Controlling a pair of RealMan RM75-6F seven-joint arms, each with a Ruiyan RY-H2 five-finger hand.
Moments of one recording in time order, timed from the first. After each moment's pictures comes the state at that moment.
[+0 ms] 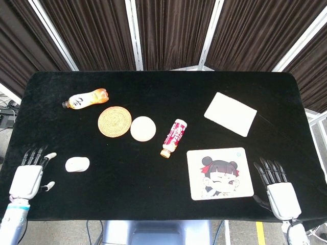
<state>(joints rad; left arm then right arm) -0.14 -1.32 -0.04 -1.52 1.42 1.32 0.25 0.04 -1.35 -0.03 -1.41 -1.71 1.59 -0.11</state>
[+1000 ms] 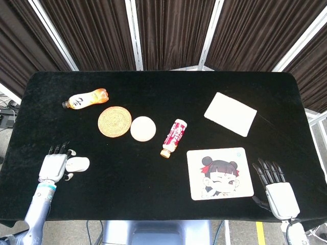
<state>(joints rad) -0.33 -1.46 -0.12 -1.48 1.07 1.09 0.50 0.04 -1.34 -0.04 -1.41 -1.70 1.57 -0.09</state>
